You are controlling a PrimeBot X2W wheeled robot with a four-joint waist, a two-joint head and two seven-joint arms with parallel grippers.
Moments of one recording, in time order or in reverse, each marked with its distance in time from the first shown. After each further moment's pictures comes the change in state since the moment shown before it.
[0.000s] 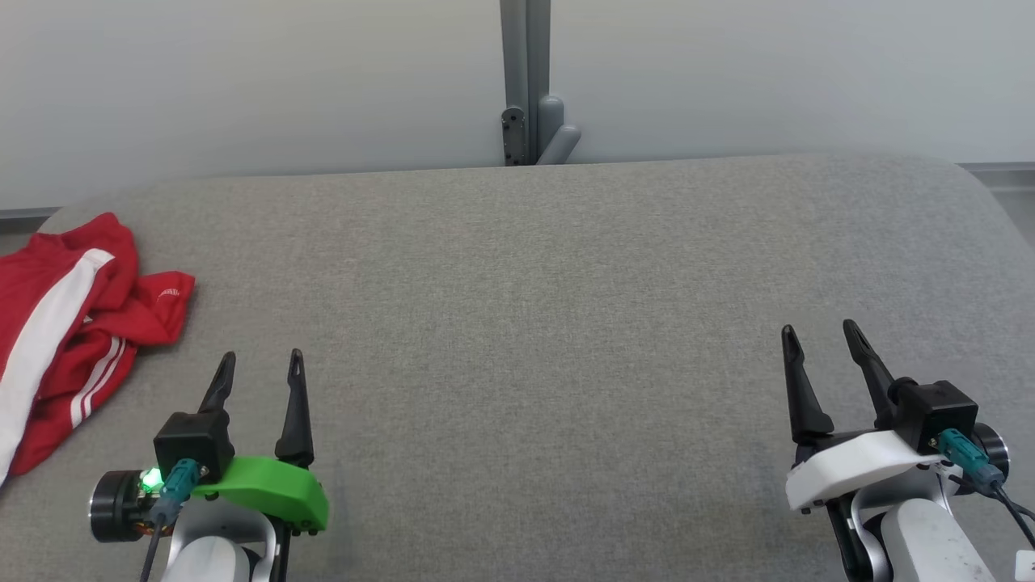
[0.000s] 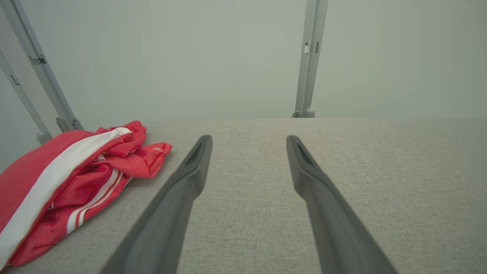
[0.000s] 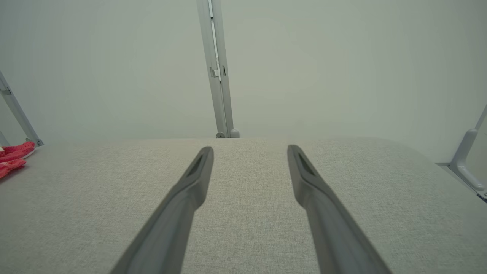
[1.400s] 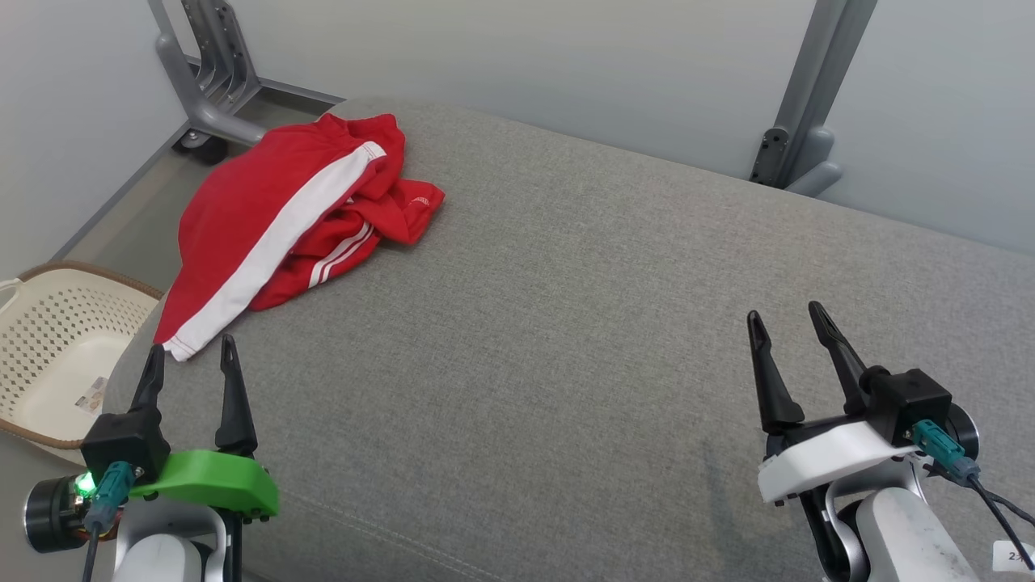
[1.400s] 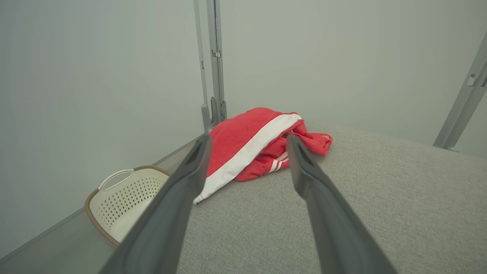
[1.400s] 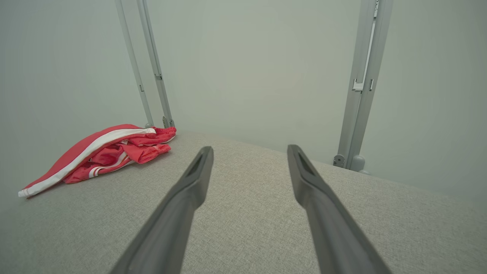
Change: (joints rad) left arm 0.007 0.053 0.057 -0.046 -0.055 0.057 -0.019; right arm -0.017 0.013 0.063 -0.047 0.002 0.000 -0.001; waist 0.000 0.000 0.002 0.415
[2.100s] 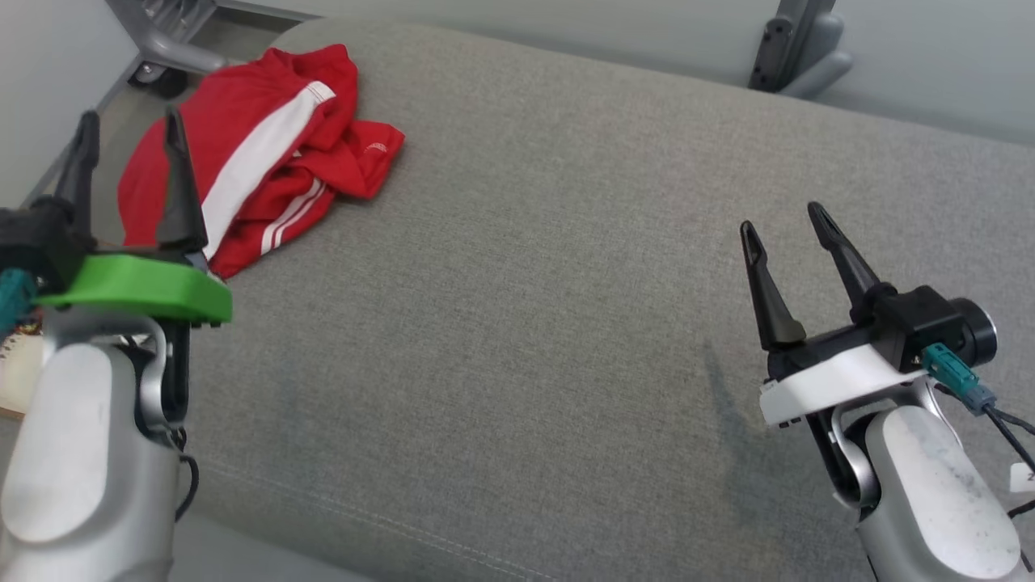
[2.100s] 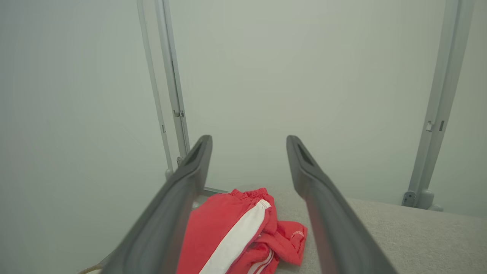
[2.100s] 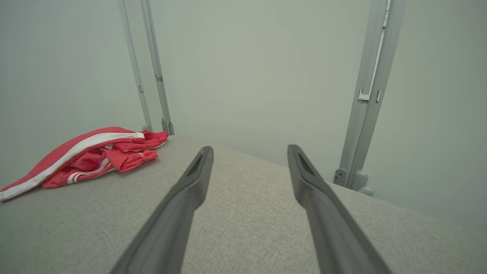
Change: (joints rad) left arm -0.329 0.046 -0.010 -0.026 -0.048 -0.074 0.018; right arm -0.127 -0.065 0.056 -0.059 -0.023 0.000 0.019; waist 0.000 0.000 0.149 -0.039
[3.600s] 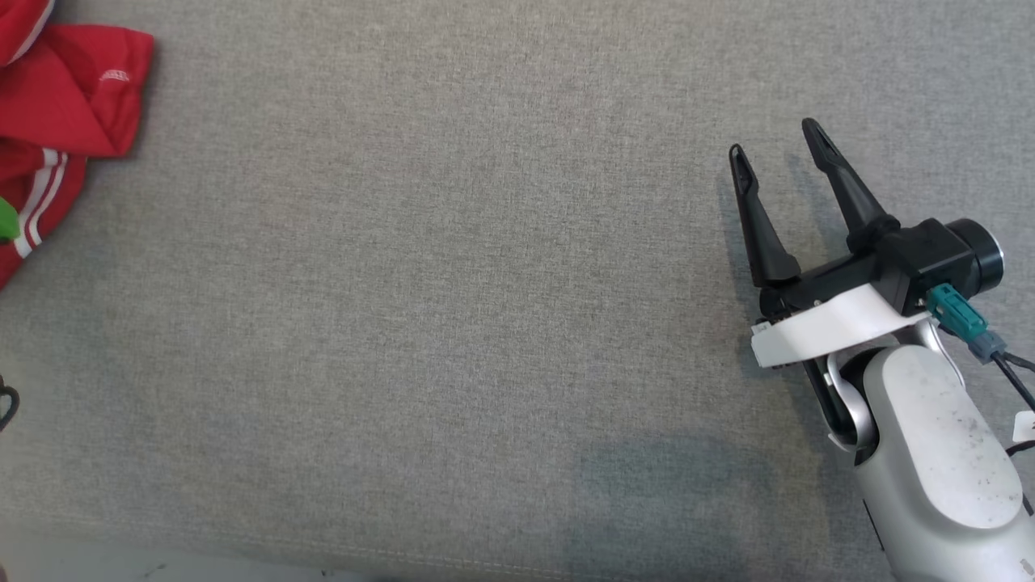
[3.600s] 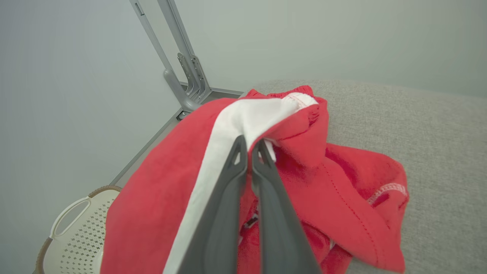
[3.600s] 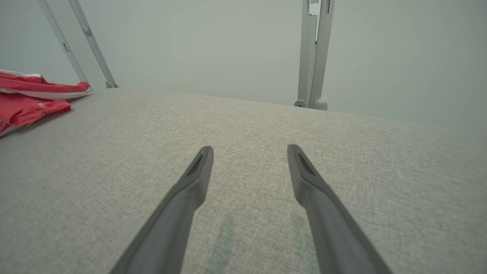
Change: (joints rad) left arm -0.546 0.210 -0.016 0.908 -0.126 -0.088 -0.084; right arm -0.151 -0.032 0.050 -0.039 -0.005 0.000 0.016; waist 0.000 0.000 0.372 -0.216
